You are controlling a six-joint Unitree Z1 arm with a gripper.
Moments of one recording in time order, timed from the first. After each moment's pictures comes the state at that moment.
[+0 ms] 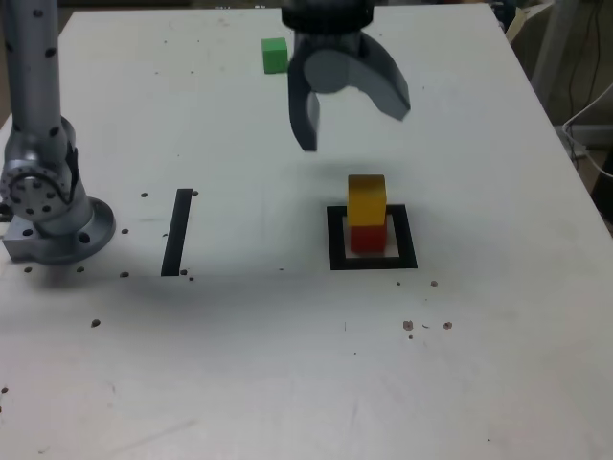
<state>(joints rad) 0.23 1.83 -1.47 1.24 -0.09 0.31</state>
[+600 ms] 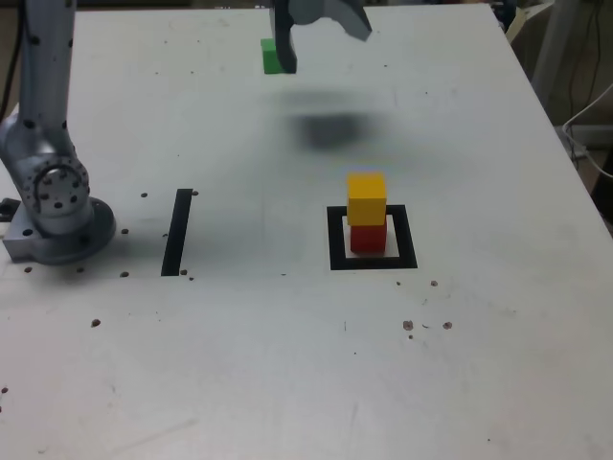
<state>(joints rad) 0.65 1.96 -1.64 1.23 0.11 0.51</state>
